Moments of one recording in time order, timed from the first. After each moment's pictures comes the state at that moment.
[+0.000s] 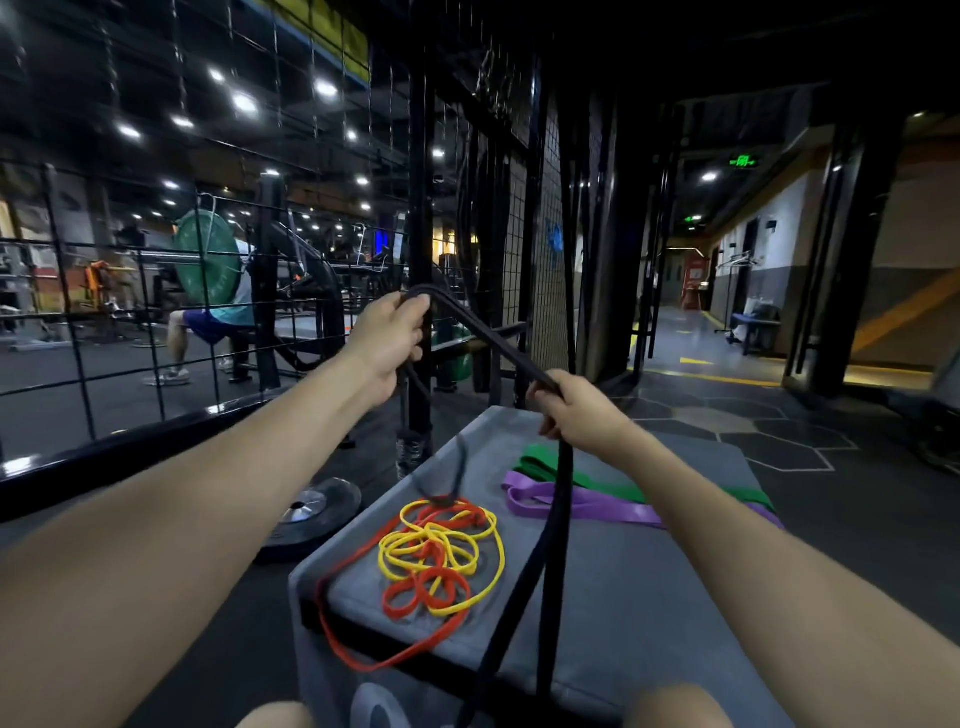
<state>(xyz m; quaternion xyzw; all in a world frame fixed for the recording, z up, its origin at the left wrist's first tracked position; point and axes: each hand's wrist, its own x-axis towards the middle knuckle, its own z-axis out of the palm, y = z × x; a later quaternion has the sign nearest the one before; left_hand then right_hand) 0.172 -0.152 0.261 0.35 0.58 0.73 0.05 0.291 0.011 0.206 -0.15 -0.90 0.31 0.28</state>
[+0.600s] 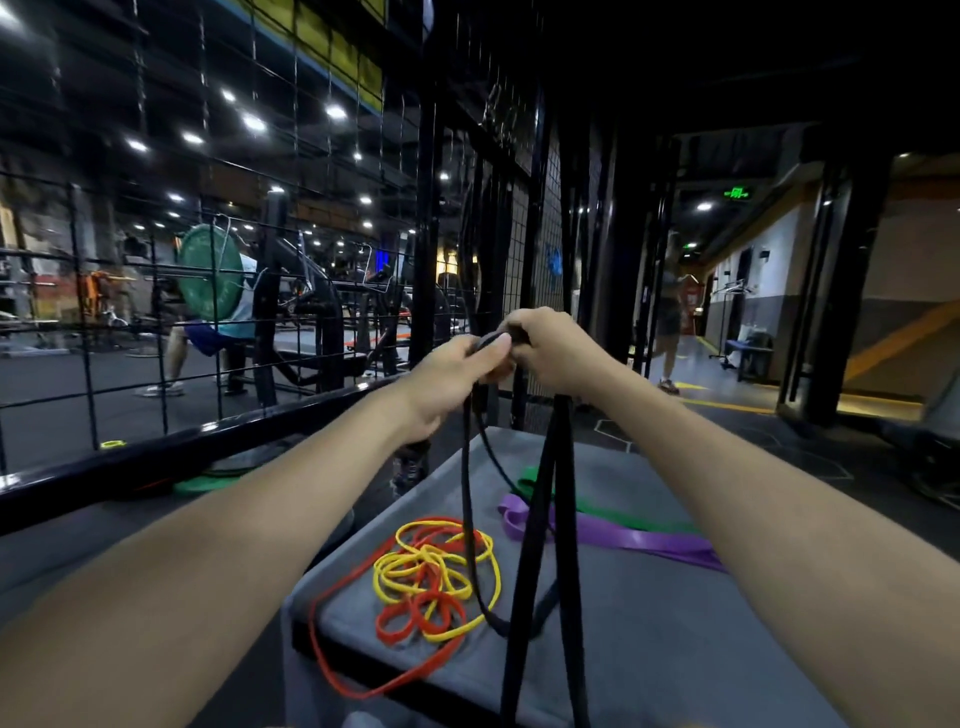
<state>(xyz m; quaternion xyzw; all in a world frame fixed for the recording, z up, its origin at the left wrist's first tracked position) 0.200 -0.138 0.253 0.46 0.63 0.61 0.13 0.285 -0.027 0.293 -0.06 -0.95 0.11 0.30</state>
